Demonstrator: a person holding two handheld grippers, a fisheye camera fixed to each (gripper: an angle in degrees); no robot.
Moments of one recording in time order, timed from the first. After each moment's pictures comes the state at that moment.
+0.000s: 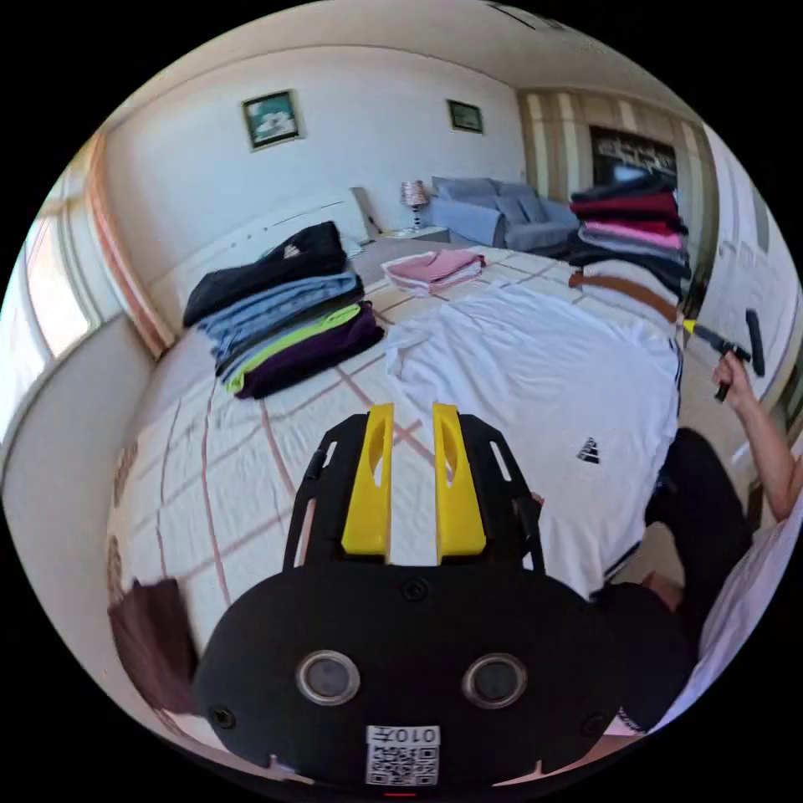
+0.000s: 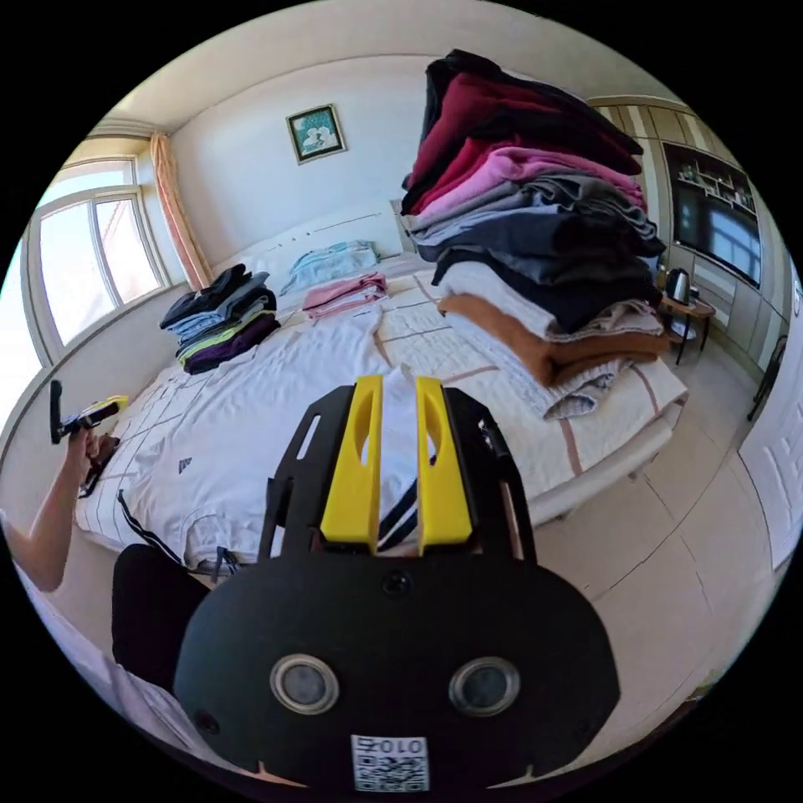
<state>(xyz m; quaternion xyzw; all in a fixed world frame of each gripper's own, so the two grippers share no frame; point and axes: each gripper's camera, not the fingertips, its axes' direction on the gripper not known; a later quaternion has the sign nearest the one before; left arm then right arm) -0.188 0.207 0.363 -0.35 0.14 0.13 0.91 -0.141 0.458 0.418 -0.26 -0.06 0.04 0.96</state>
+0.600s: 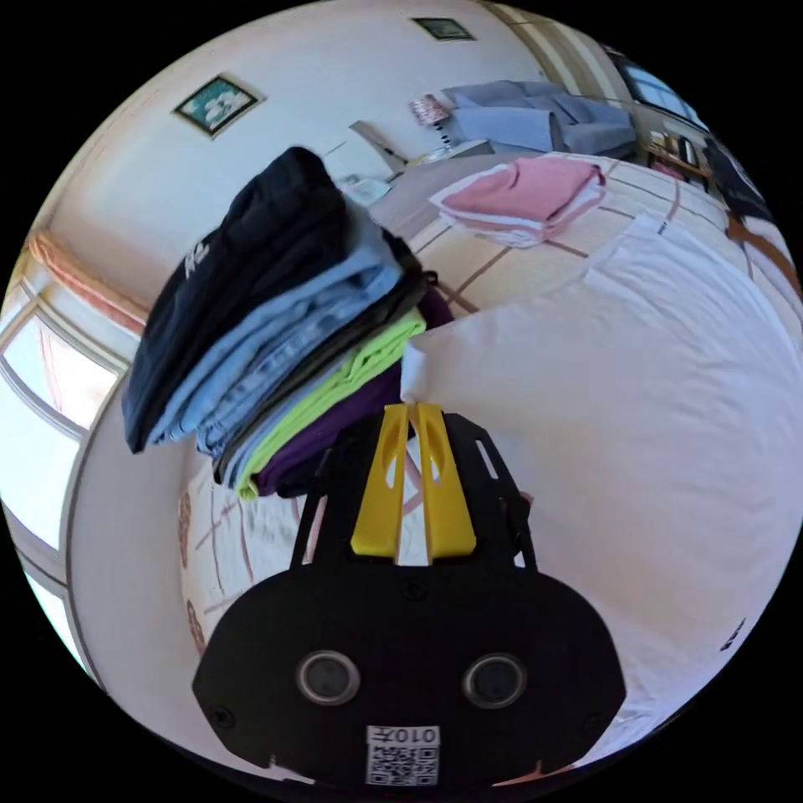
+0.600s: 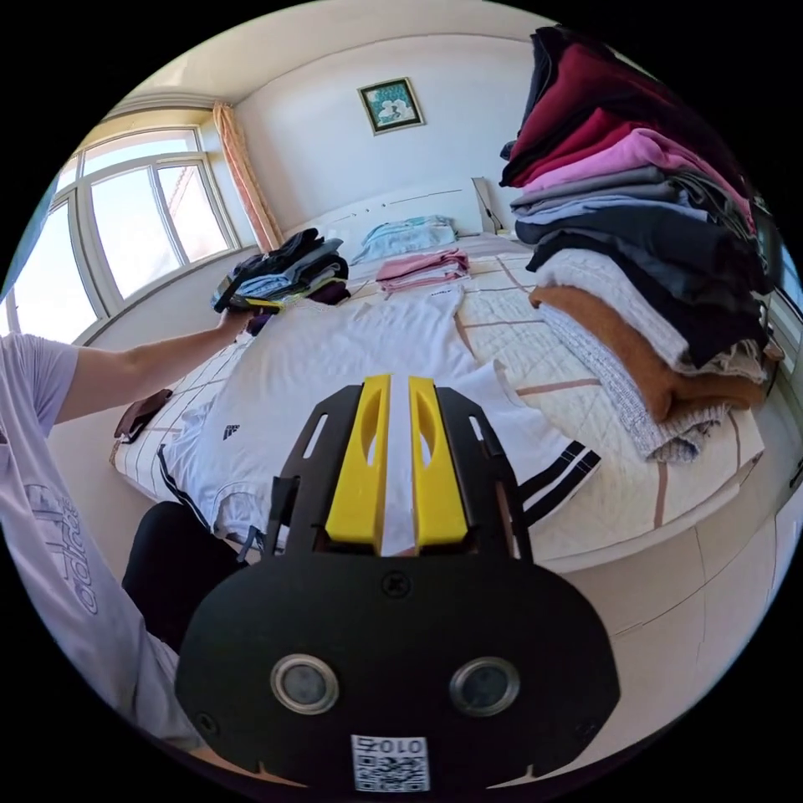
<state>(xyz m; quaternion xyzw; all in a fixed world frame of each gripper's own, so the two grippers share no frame) -0.077 0.269 0.657 -0.45 0.01 0.25 0.86 -0.172 0.458 0.464 -0.29 -0.17 0.00 0.94</state>
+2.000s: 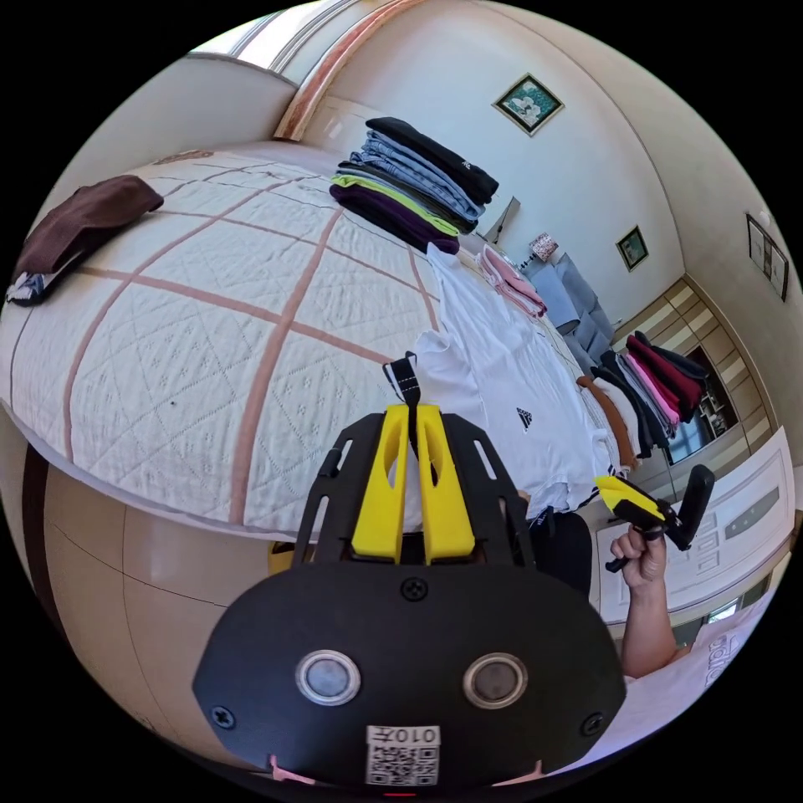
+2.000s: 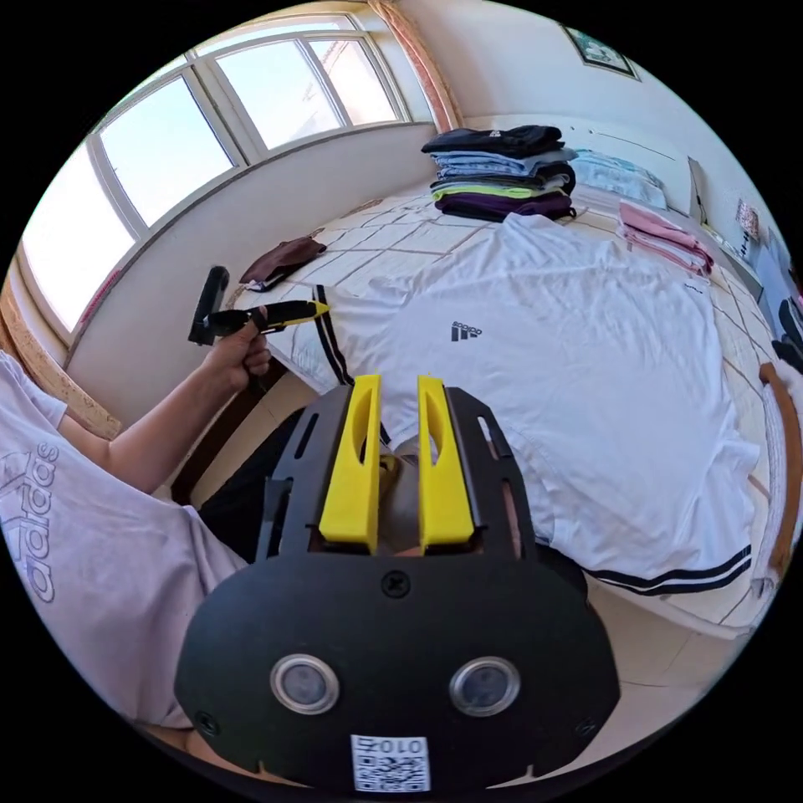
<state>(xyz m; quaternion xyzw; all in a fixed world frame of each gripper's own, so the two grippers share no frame) -0.350 0.353 0.141 -0.42 0.08 -0.29 0.86 -0.354 0.478 0.487 -0.43 -0.36 -0.17 0.81</state>
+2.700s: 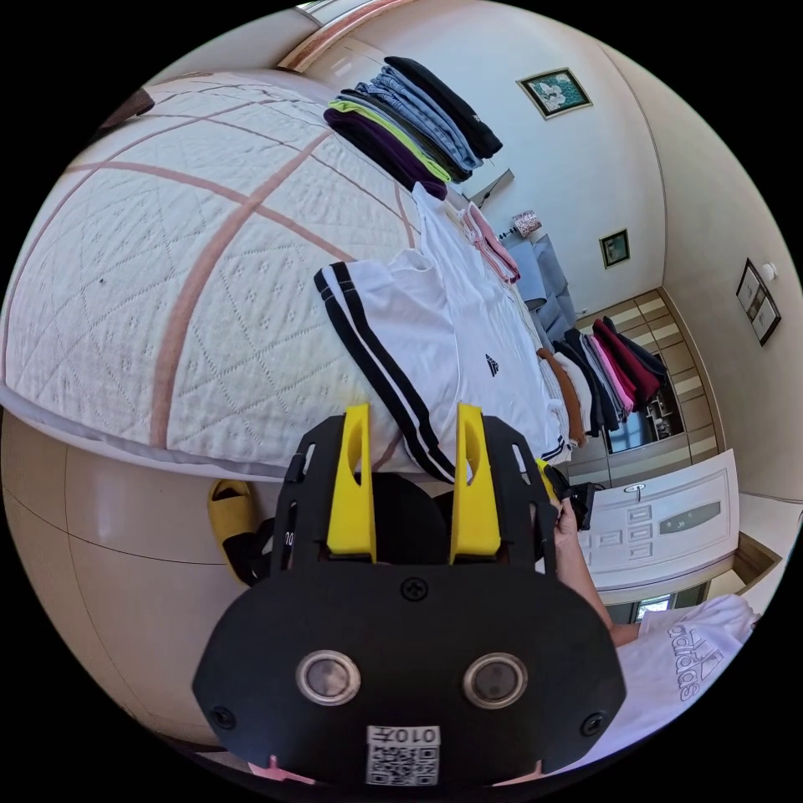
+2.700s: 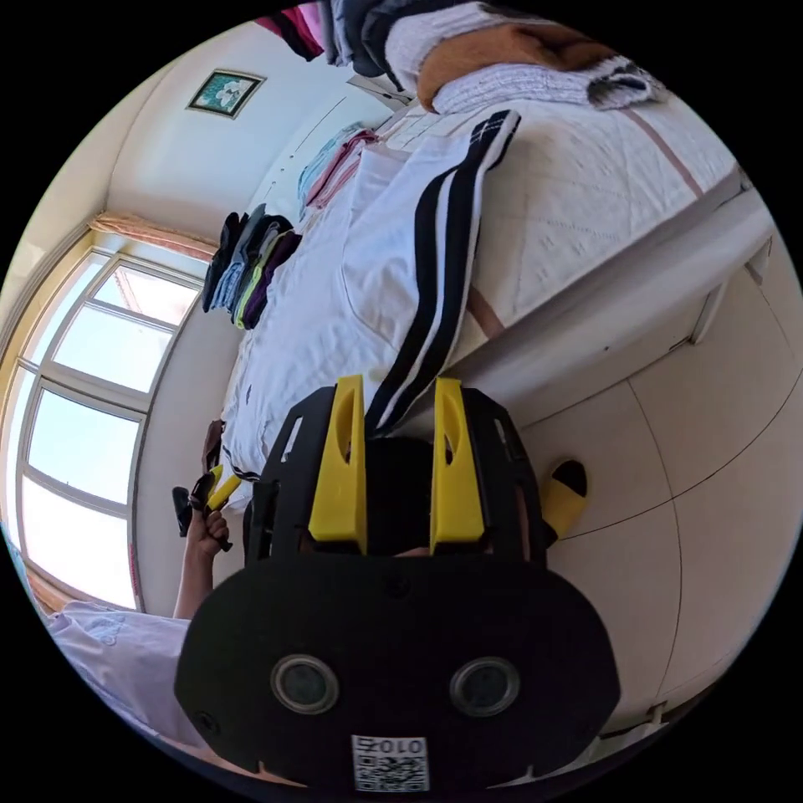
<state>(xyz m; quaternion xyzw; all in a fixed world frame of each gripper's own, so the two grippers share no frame) -0.395 0.381 0.116 -0.46 0.18 -0.36 0.79 -0.048 0.587 0.538 -0.46 -0.23 0.26 0.82</state>
